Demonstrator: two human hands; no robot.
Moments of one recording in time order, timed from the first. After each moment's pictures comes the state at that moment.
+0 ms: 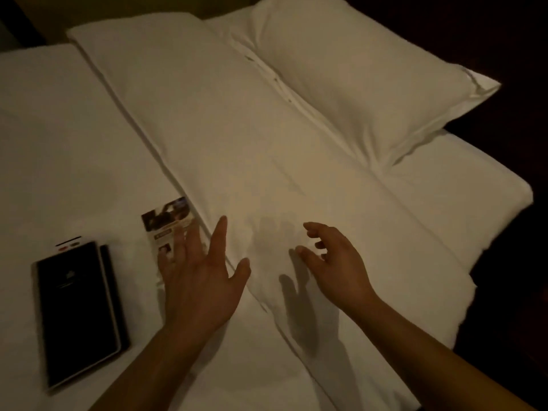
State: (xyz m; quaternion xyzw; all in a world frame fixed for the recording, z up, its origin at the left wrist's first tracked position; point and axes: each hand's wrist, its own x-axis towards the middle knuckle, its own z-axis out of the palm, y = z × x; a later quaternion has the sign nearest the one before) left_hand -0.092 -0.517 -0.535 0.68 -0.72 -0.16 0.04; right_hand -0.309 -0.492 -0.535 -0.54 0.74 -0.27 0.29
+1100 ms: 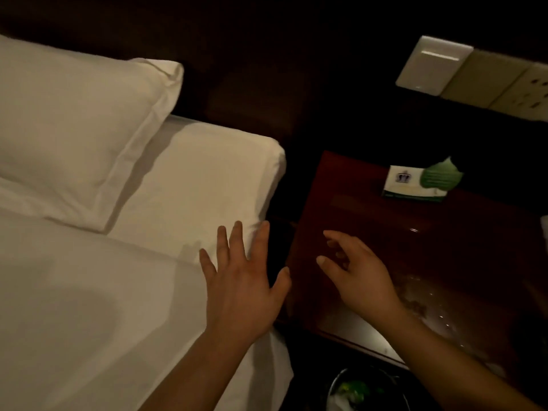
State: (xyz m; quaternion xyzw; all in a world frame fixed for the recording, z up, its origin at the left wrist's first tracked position) left_hand -0.597 -0.389 -0.529 0.33 -0.93 -0.16 0.02; right_hand -0.740 -0.243 -0.532 -0.28 0.88 -0.34 0.19
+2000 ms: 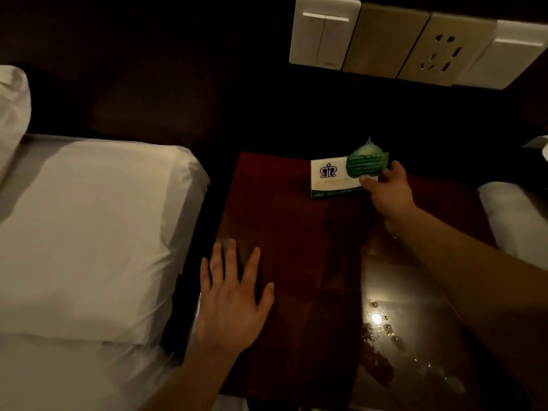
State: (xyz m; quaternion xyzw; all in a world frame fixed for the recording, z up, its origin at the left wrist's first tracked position) left_hand -0.729 -0.337 -0.648 0.21 -0.97 -0.07 -0.03; right_hand -1.004 -0.167 -0.590 0.02 0.85 -0.53 0.09
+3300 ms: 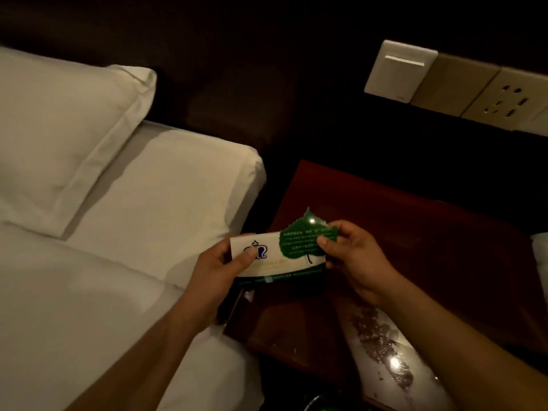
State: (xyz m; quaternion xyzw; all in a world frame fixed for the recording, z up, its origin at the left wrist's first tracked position) left_hand -0.658 -0.390 -0.567 0.36 -0.59 -0.71 0.14; right_hand -0.840 -0.223 -0.545 -0.15 0.66 -0.62 0.40
